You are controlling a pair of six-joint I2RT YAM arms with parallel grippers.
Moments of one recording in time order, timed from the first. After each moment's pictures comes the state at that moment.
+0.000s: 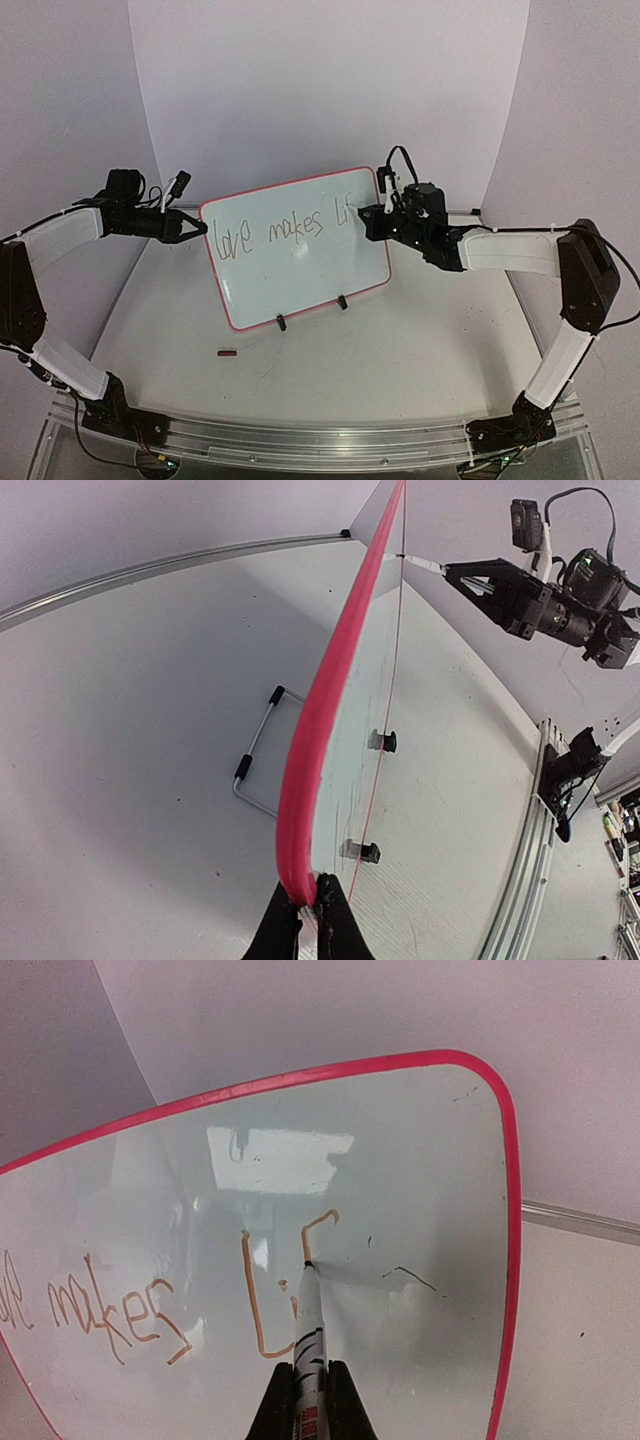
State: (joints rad) left arm -0.08 1.44 1.11 -0.42 0.89 0.16; right arm 0.62 1.75 1.17 0.32 0.04 0.24
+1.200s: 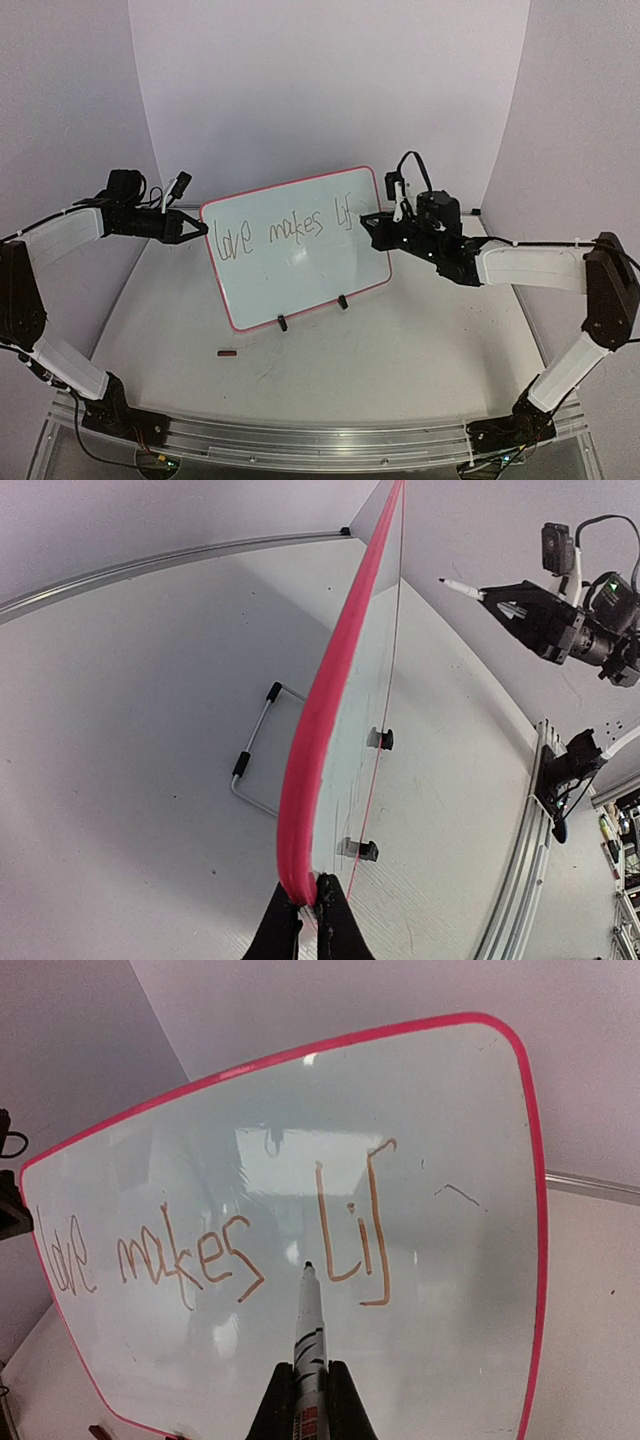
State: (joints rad) left arm -0.08 1.44 1.11 -0.42 0.90 0.14; right arm 0.66 1.62 1.02 0.34 0.00 0.31
